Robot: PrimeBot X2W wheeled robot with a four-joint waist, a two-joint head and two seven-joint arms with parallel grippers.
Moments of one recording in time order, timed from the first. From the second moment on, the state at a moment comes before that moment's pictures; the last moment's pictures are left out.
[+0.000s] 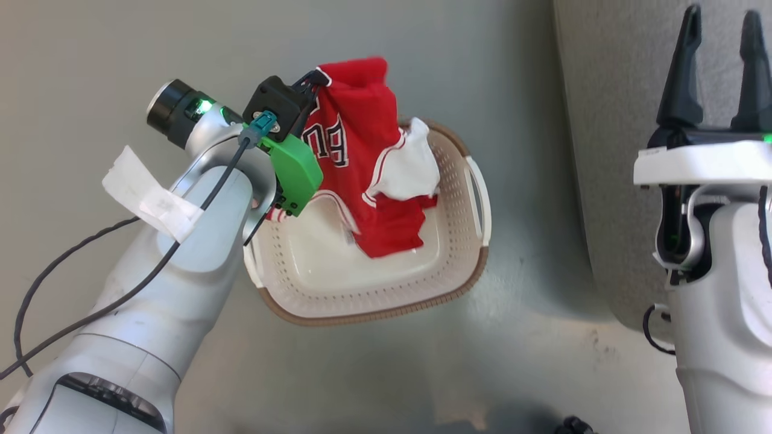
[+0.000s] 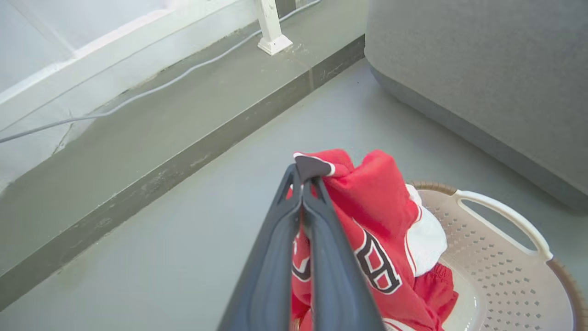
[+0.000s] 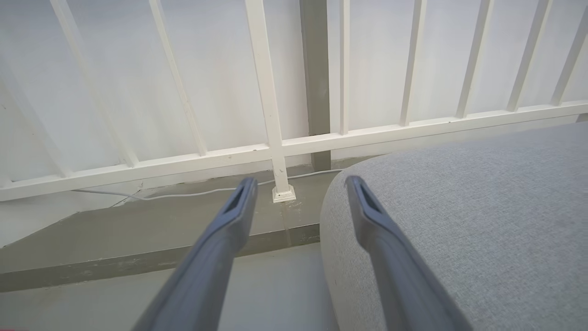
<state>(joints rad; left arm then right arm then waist) -0.96 0.04 -0.74 0.89 -0.25 -0.13 -0.25 -0.42 -0.05 -0.01 0.07 0.18 -0.09 -0.25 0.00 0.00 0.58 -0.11</state>
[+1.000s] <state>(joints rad) -0.91 0.03 -0.72 0.83 -0.37 -0.13 -0.21 -0.21 -0.05 0.05 0.22 0.18 -0.02 -0.25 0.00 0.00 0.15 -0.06</state>
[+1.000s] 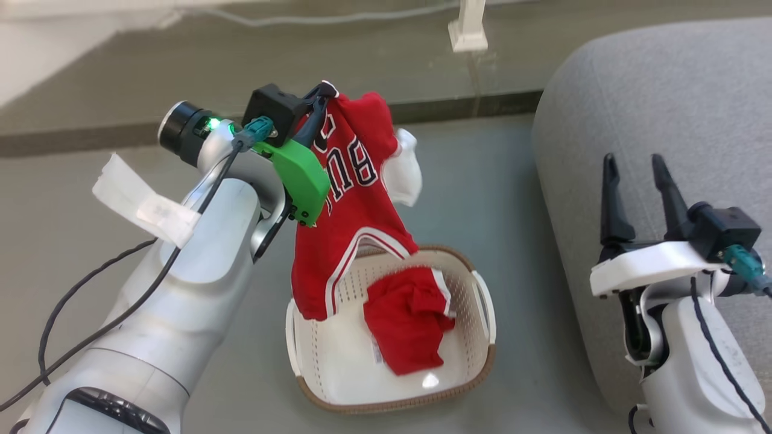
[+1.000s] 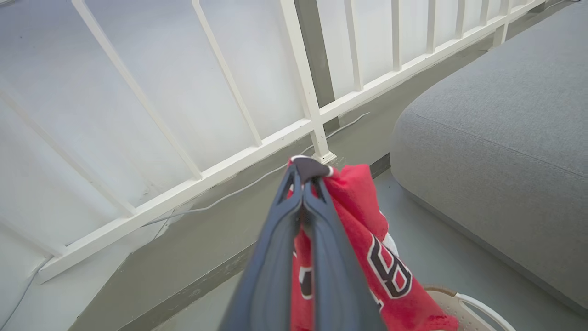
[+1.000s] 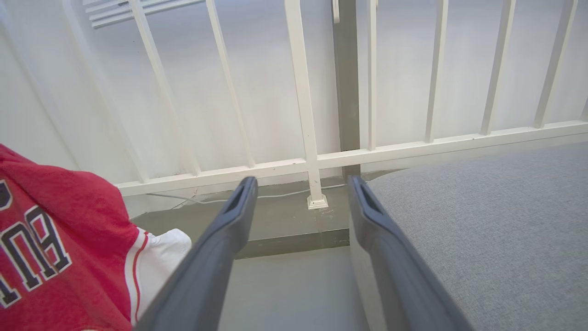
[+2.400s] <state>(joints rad) -0.92 0.03 -0.88 0.58 -0.51 -0.11 -0.04 -0.35 -0.06 0.56 0.43 0.20 0.11 -0.25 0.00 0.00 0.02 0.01</state>
